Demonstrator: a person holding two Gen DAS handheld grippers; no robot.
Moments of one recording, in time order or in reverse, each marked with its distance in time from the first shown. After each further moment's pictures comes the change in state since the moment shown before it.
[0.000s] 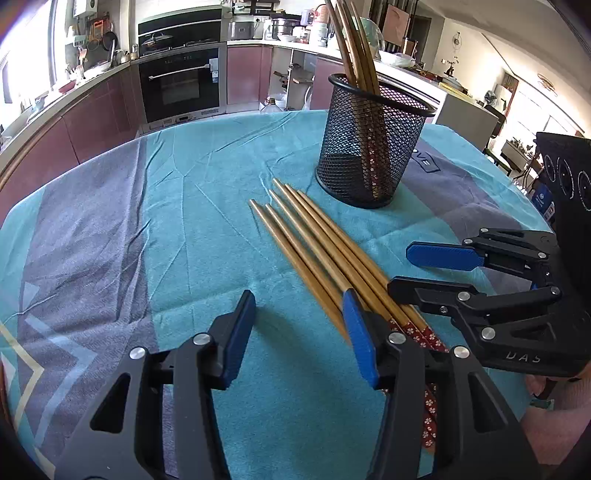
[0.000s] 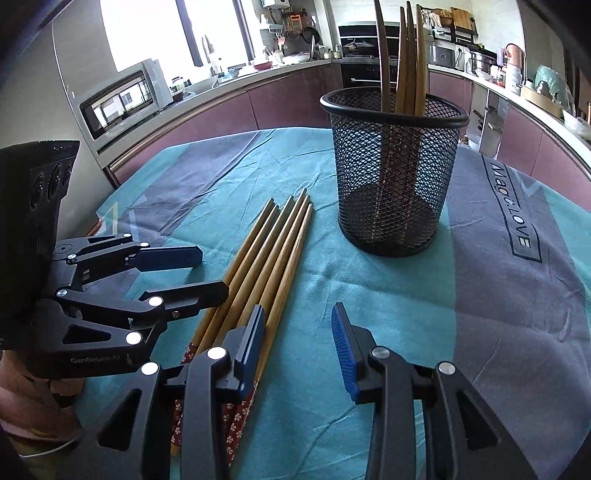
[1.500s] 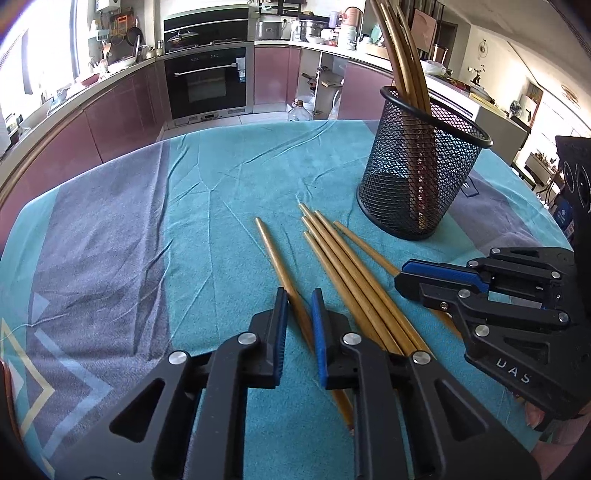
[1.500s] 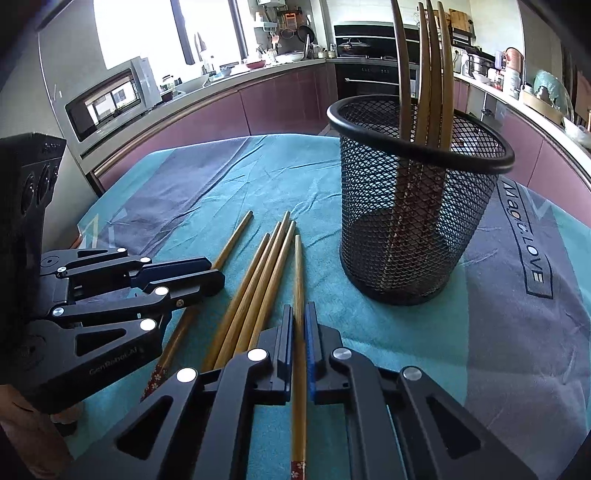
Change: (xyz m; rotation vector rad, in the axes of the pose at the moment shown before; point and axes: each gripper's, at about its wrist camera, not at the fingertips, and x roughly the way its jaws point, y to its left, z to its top) left arm 0.022 0.009 0.027 -0.071 -0.008 0.092; right arm 0.024 0.000 0.028 0.001 0.004 -0.035
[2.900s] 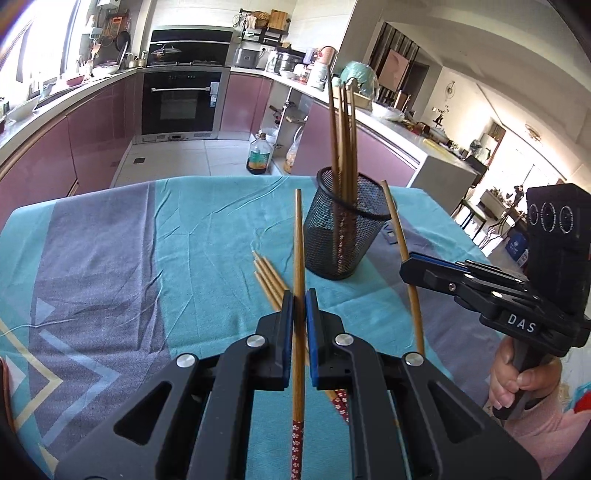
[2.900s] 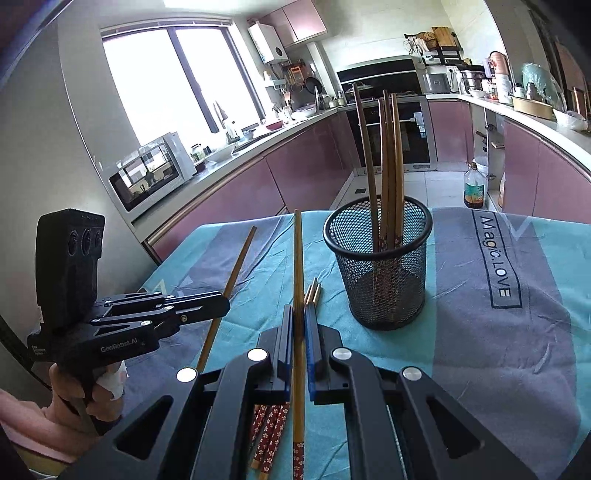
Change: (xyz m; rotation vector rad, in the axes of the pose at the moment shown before) left arm -0.085 0.008 0.005 -0.053 -0.128 -0.219; right arm -0.095 -0.026 0.001 0.103 -0.227 0.182
